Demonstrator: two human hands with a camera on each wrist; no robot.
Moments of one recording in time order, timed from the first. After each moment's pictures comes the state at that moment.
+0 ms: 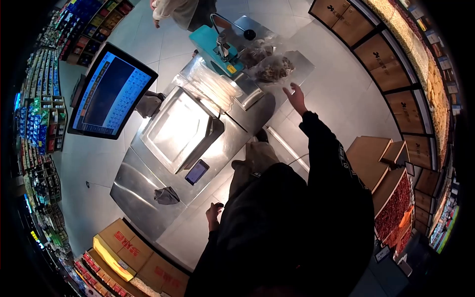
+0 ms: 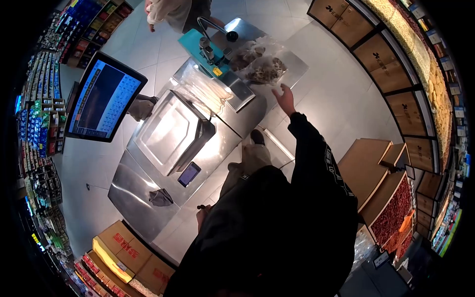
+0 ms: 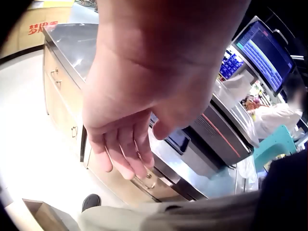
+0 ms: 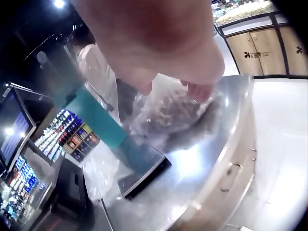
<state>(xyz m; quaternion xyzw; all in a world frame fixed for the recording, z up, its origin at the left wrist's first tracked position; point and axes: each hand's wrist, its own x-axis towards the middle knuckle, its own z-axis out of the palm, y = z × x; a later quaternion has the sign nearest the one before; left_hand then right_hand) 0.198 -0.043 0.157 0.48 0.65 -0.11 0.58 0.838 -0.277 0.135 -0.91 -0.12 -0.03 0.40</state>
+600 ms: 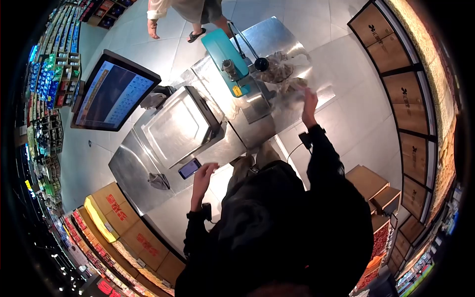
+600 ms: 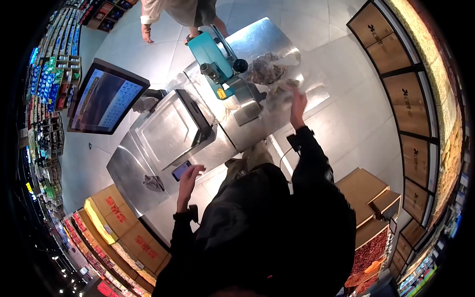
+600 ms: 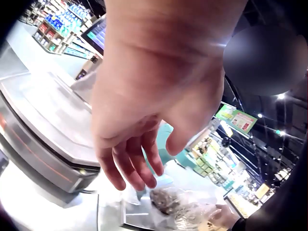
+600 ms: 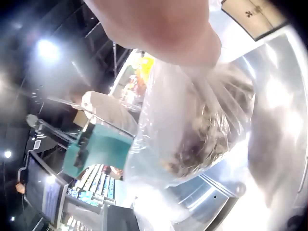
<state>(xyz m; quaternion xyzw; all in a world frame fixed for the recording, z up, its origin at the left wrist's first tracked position) 0.513 -0.020 0.336 0.68 0.41 -0.03 0.60 0.937 -0.234 0.183 -0.67 0.03 0.13 0.73</state>
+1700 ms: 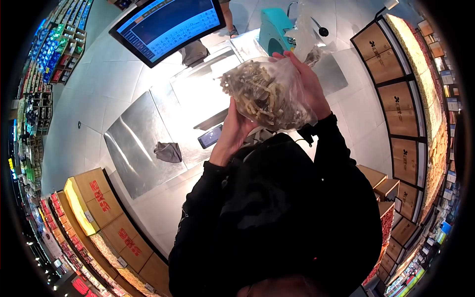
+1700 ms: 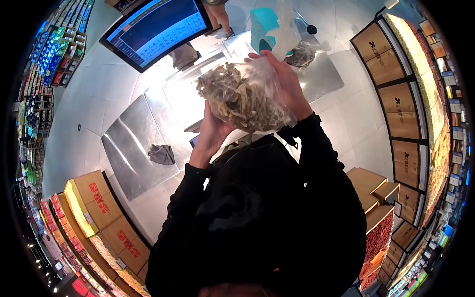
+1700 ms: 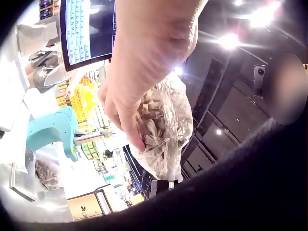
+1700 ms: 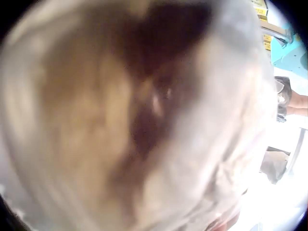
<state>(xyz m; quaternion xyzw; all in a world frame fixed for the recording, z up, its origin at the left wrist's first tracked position) 0.450 0.027 0.440 0.30 0.15 0.08 0.94 0.645 -0.072 0.487 -0.38 -0.05 0.46 0.80</state>
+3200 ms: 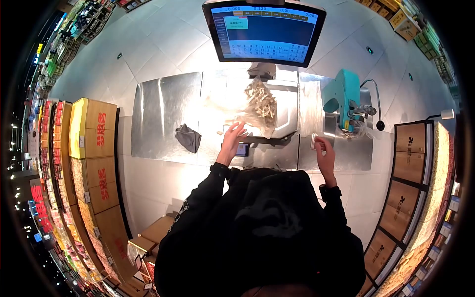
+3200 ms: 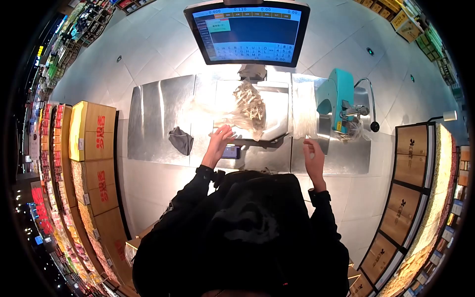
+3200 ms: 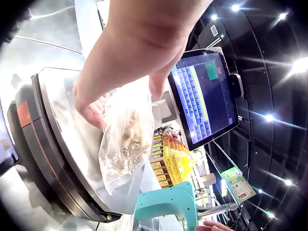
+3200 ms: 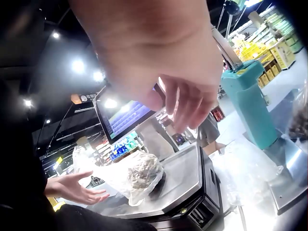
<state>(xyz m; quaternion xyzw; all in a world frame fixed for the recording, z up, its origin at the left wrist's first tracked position) 0.380 0.133 0.255 0.24 0.46 0.33 0.79 0.691 -0.076 0.320 -0.74 -0.42 0.24 0.47</state>
